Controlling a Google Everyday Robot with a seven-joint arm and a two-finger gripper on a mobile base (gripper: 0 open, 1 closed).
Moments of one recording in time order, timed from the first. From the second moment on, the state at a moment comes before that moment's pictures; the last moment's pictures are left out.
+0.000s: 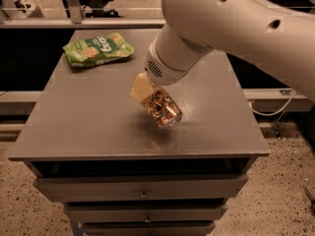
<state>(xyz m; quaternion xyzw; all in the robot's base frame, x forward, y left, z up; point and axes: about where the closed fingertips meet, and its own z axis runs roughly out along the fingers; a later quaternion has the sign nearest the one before) 0.529 0.003 0.903 -0.38 0.89 0.08 0.26</state>
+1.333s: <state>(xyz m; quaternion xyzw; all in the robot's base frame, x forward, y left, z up) 0.548 0.004 0.986 -0.37 0.72 0.32 0.49</state>
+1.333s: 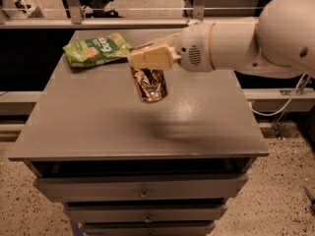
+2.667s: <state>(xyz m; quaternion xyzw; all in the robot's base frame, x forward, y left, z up) 0.525 0.007 0.979 -0.48 0.62 0.31 0.54</state>
